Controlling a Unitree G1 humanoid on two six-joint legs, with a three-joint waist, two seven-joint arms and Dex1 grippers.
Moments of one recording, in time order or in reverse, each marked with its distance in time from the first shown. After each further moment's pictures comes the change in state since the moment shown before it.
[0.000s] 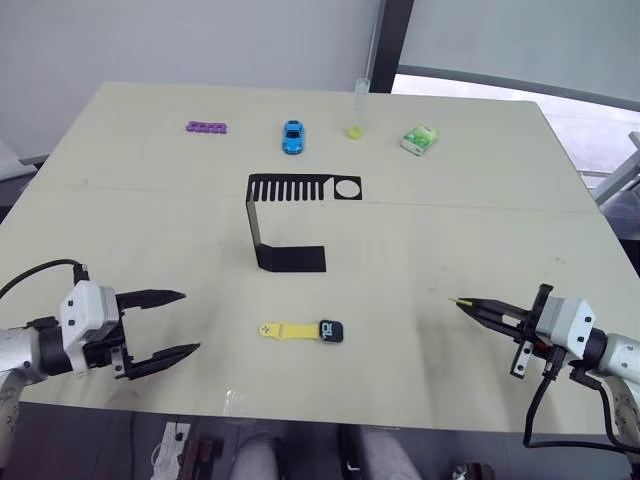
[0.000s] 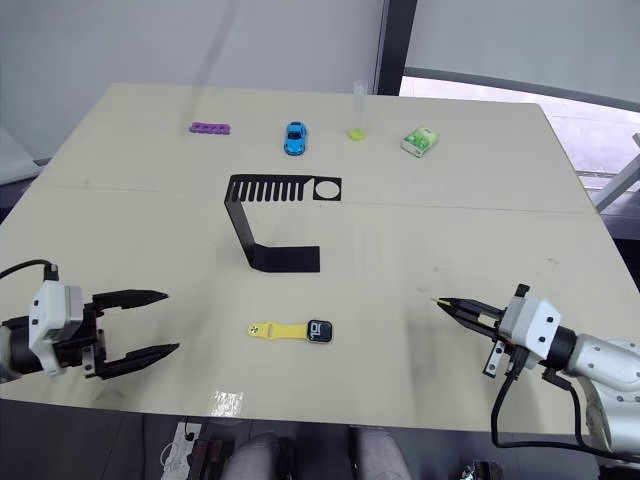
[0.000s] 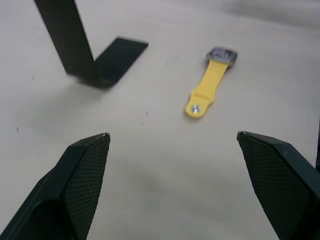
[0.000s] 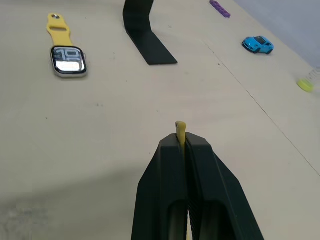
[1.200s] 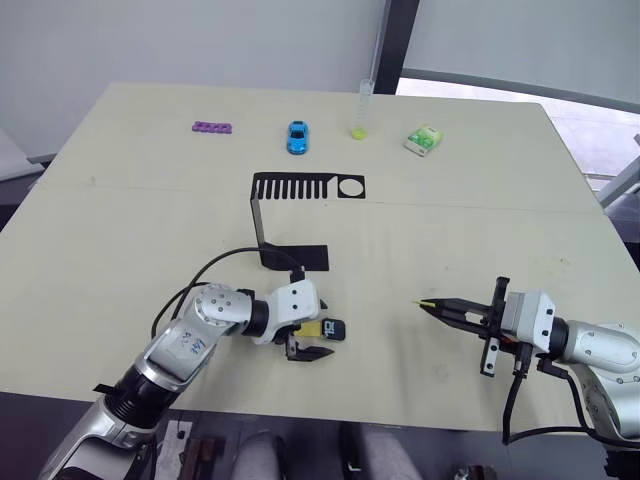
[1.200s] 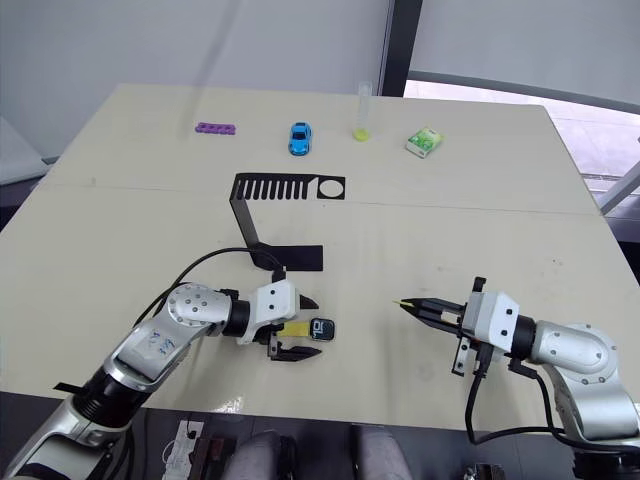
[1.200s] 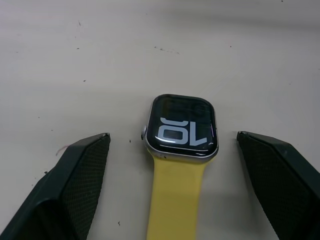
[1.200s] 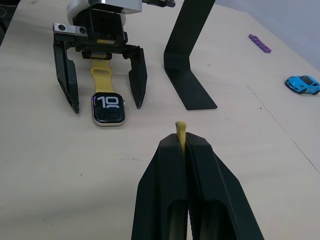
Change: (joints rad) left arm -0.571 -0.258 -0.837 0.055 0.426 0.318 0.235; right arm -0.082 0.002 0.141 -0.151 0.013 0.135 -0.022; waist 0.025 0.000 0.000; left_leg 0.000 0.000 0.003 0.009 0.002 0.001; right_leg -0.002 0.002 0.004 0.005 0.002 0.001
